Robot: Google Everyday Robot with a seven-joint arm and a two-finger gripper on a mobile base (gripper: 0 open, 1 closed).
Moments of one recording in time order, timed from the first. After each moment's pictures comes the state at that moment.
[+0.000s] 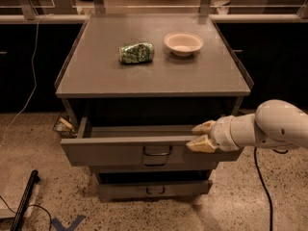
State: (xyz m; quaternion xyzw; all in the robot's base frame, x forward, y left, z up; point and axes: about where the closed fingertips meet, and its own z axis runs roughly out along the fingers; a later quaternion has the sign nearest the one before) arm 0.540 -0.142 0.678 -0.52 0.76 0.15 0.36
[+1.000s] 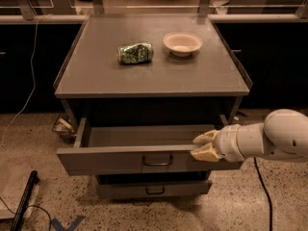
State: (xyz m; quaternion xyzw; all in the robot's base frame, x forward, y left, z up) arm 0.505 -0.149 0.679 -0.51 0.77 0.16 0.36
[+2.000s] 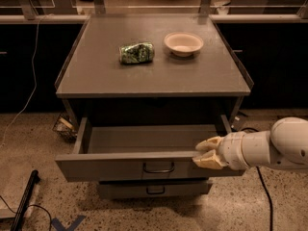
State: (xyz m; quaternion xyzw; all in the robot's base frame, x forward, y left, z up) arm 0.483 -0.153 0.678 -0.50 0.77 0.16 0.36
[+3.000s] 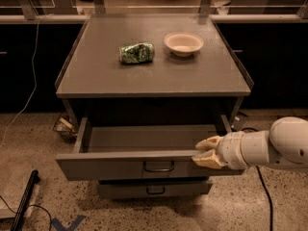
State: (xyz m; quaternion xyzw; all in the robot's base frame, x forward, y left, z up) arm 0.483 -0.153 0.678 -0.50 0.77 0.16 0.36
